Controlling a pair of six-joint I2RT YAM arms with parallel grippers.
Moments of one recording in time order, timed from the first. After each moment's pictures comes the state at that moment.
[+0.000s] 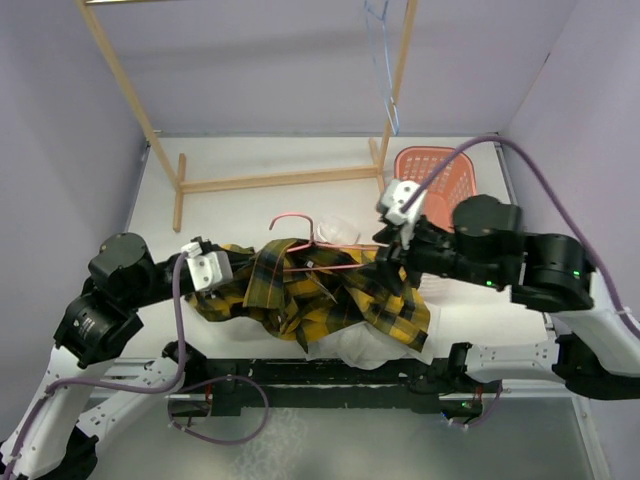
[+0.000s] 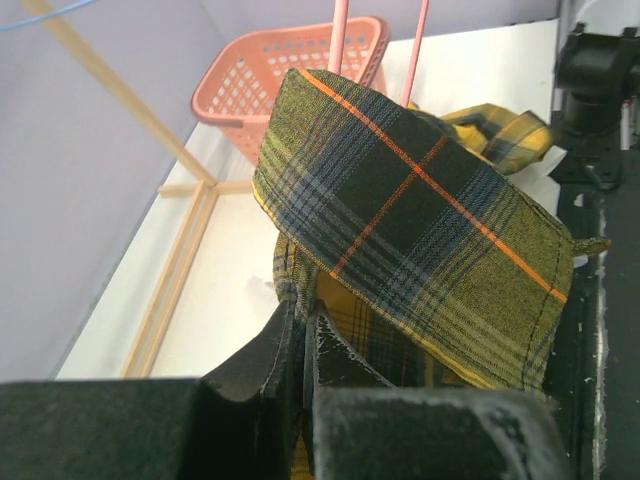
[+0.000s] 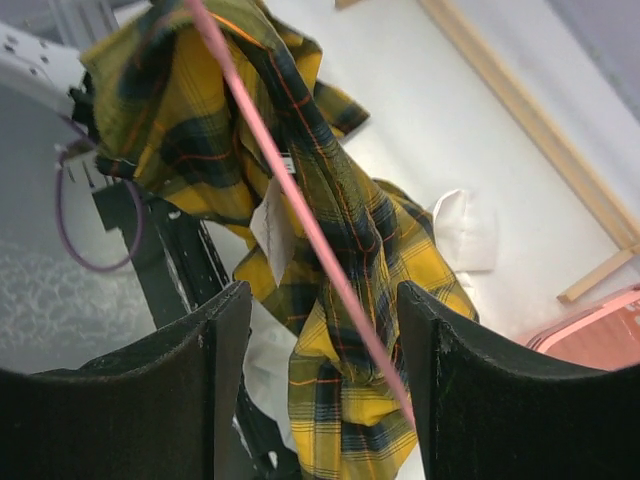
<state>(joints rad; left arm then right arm) -0.57 0.63 1.12 -0.67 0.57 0.45 1.16 1.06 1.77 -1.07 0.12 -0.02</state>
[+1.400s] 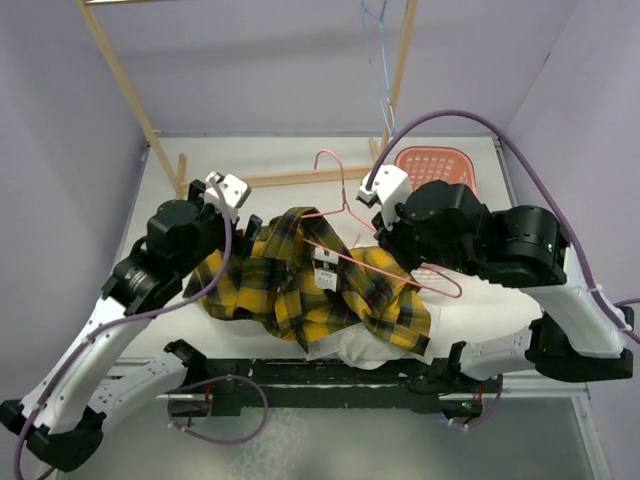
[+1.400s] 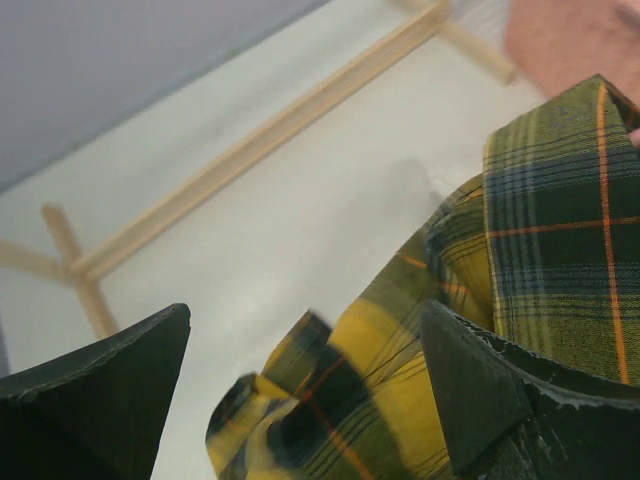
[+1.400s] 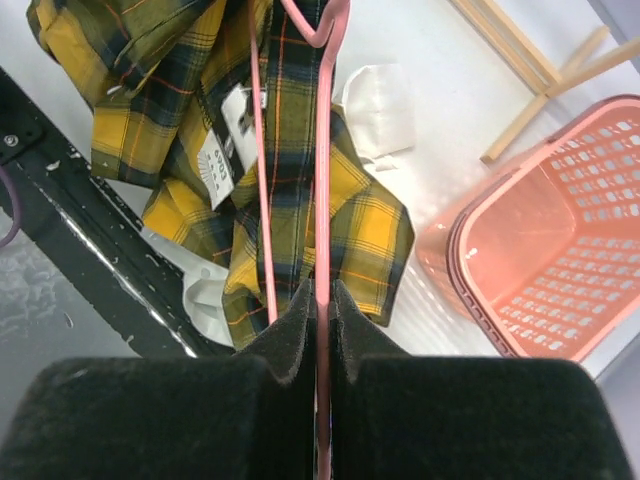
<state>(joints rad) -0.57 0.79 1.06 -0.54 -0.03 0.16 1.16 1.28 2.00 -1.41 0.36 0.07</state>
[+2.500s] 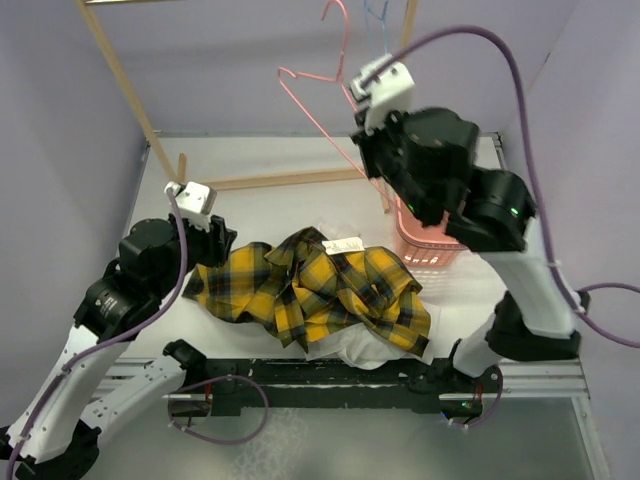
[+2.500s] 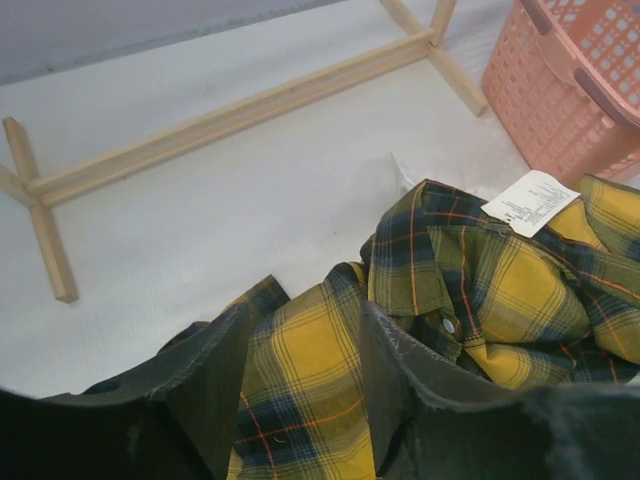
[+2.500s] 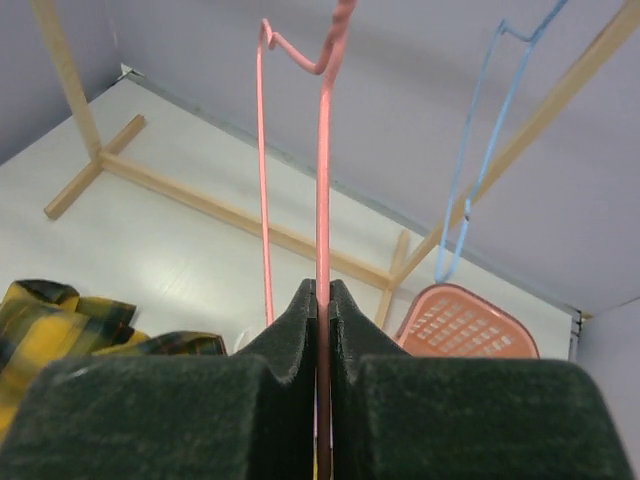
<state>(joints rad) -0.56 0.70 1.09 -0.70 -0.17 -0.12 1.10 1.51 2.36 -0.99 0.71 -0.14</state>
